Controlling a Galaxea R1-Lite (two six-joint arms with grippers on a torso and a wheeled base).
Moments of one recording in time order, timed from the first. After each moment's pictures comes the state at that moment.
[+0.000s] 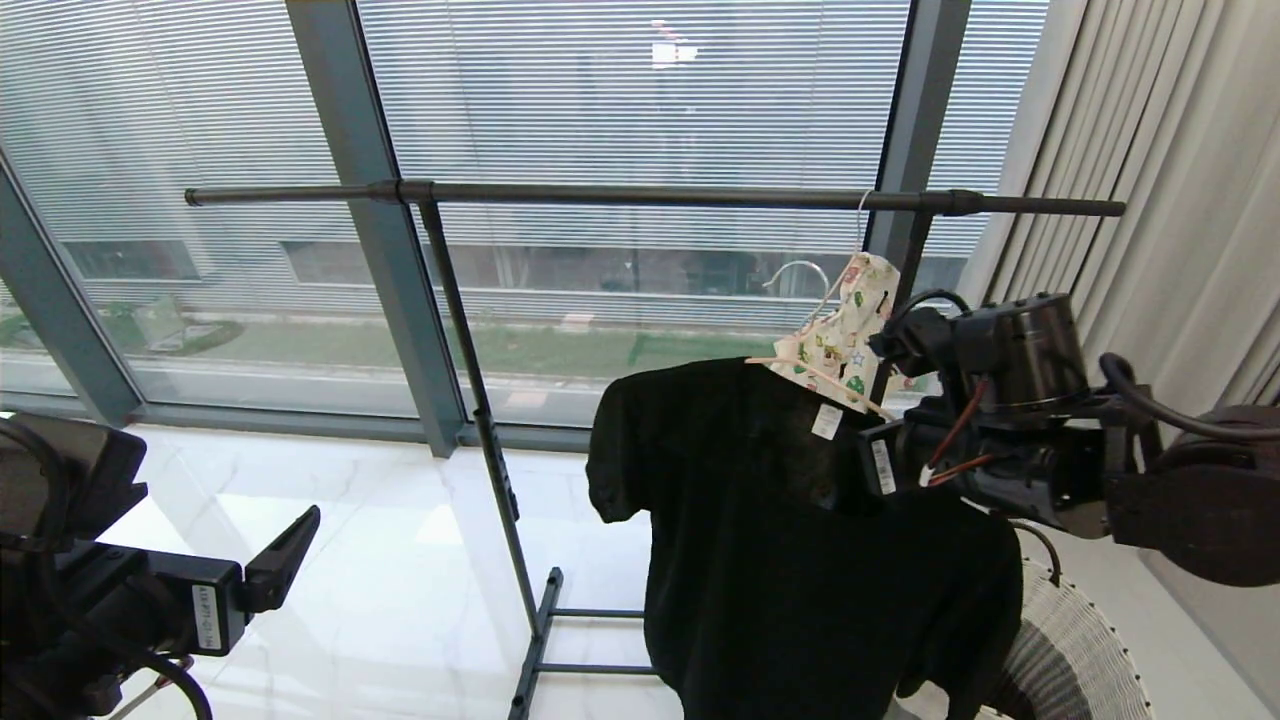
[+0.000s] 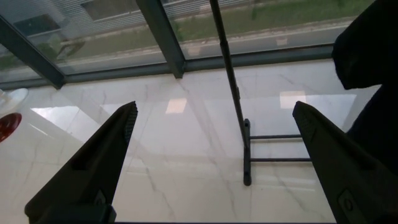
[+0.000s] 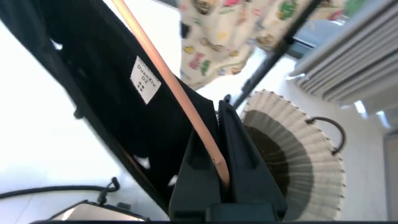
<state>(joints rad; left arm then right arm) -0.37 1.06 -0.29 -0.53 0.48 0.21 0.66 1.73 -0.99 -0.23 -0.34 0.08</state>
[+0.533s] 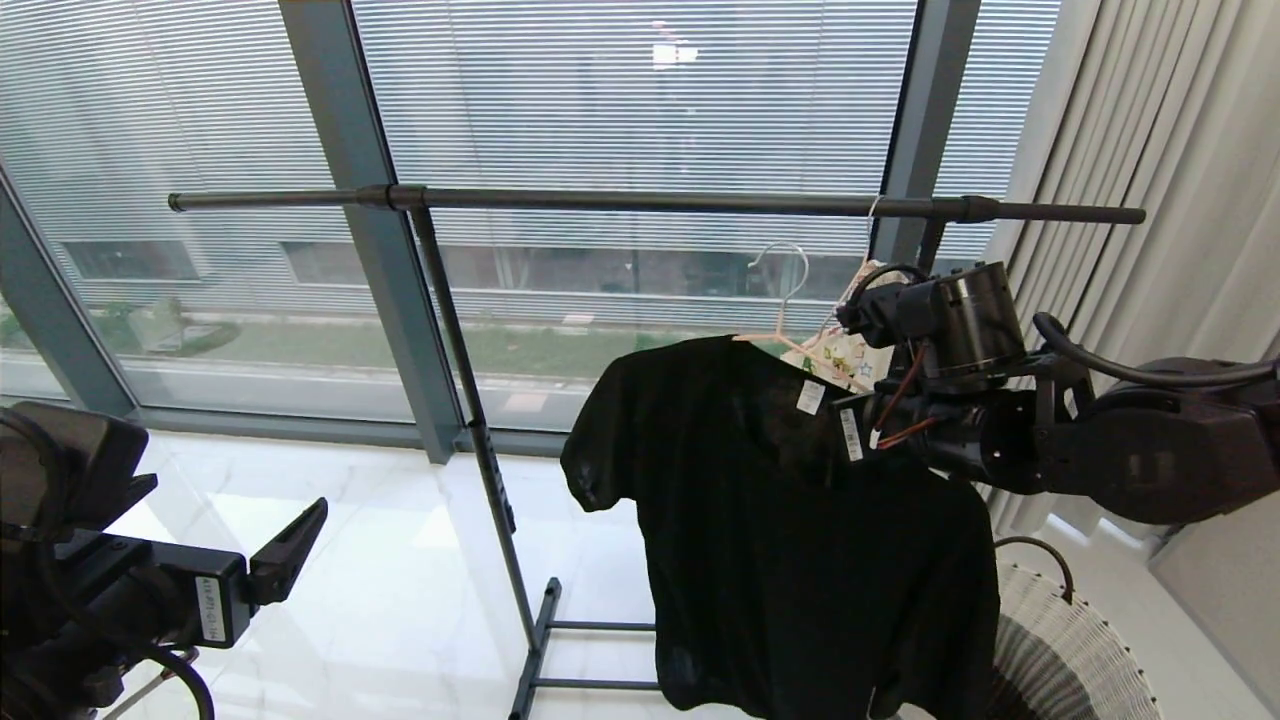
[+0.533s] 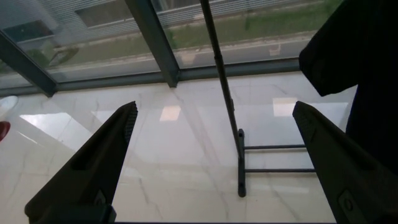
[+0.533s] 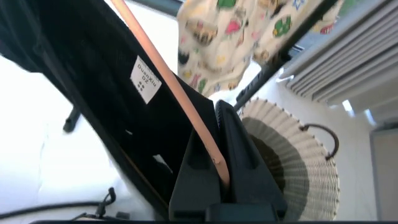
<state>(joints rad) -0.37 1.06 -0.31 -0.52 0.45 0.21 0.68 1.80 -1.17 -0.12 -0.43 0.11</state>
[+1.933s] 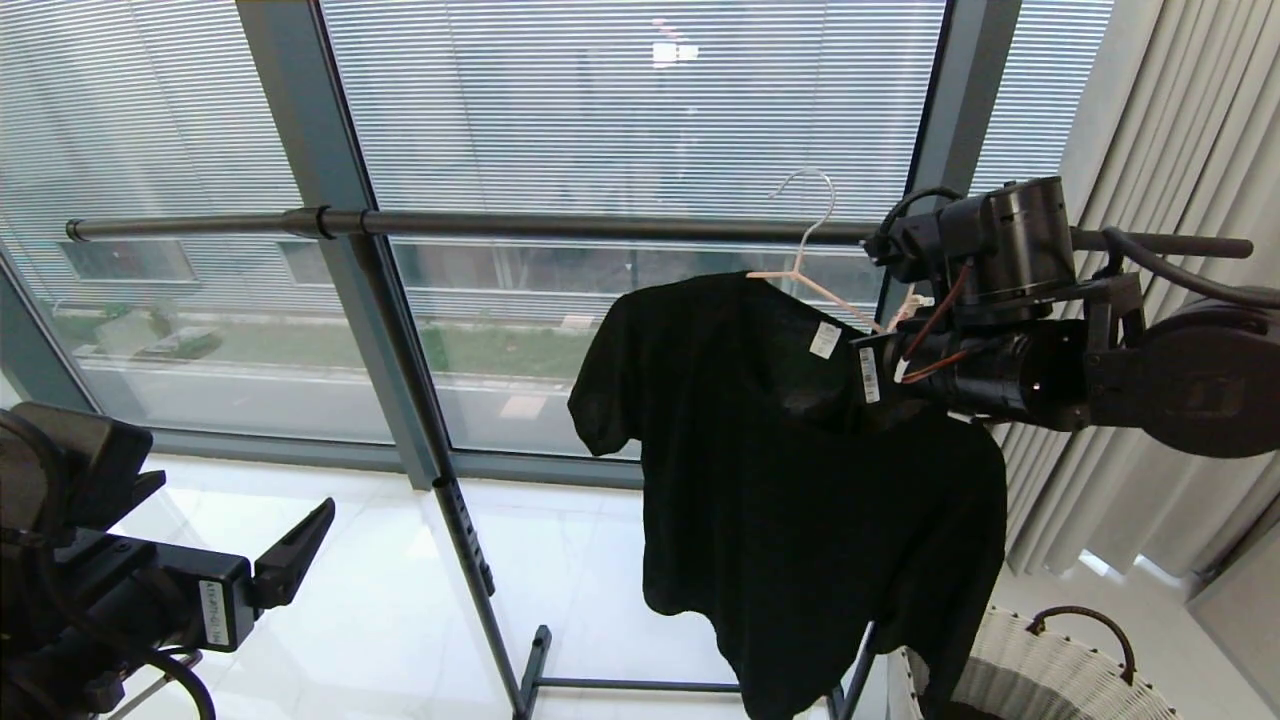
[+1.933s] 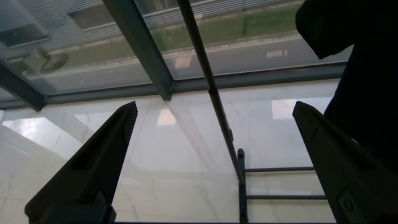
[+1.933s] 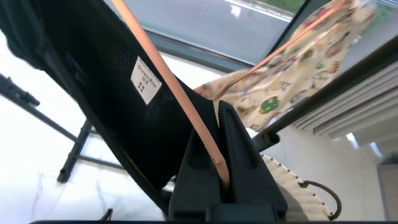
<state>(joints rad) -0.40 1.06 -0.31 -0.53 0.45 0.22 0.66 1.77 -1.32 -0.01 -0.43 0.11</state>
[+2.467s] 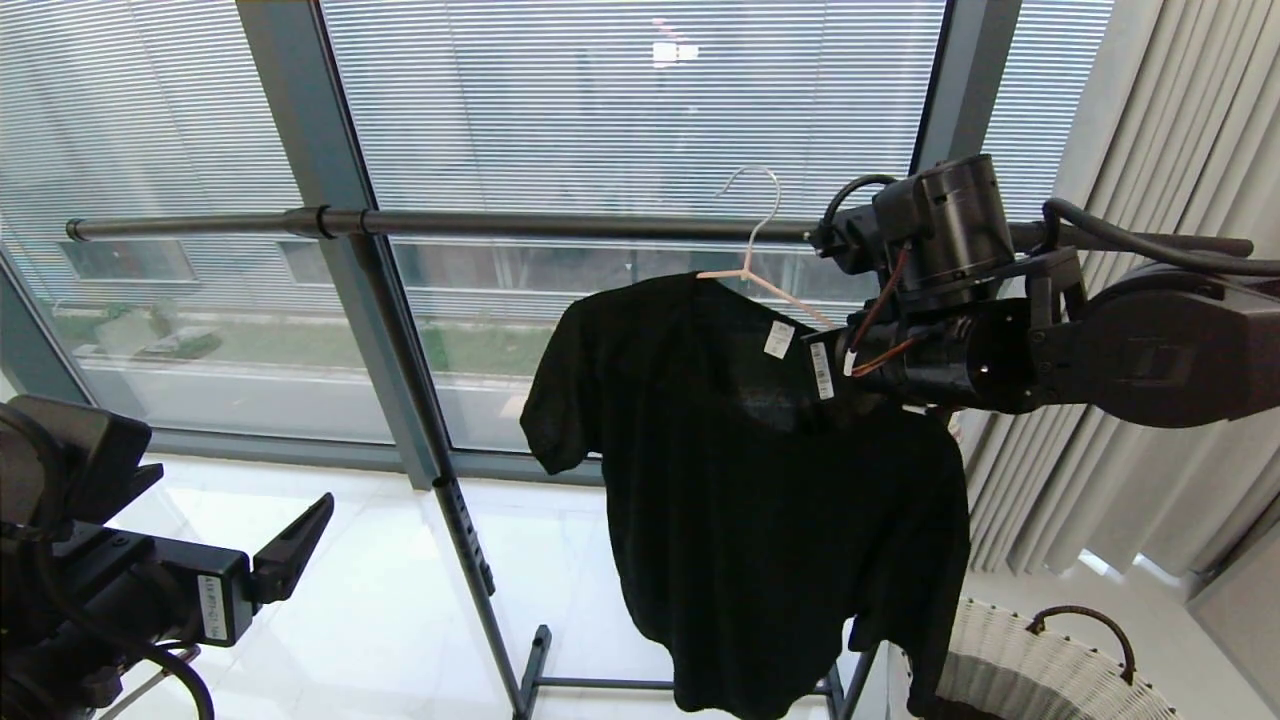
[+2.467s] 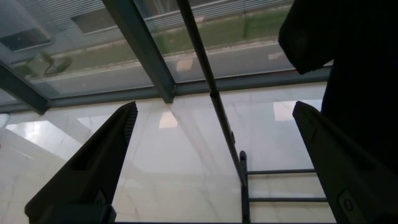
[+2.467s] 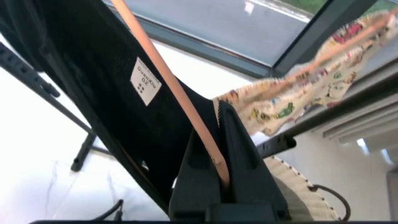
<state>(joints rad) -0.40 1.06 -0.32 -0.53 0.45 0.23 0.76 1.84 -1.48 0.13 -0.43 0.14</state>
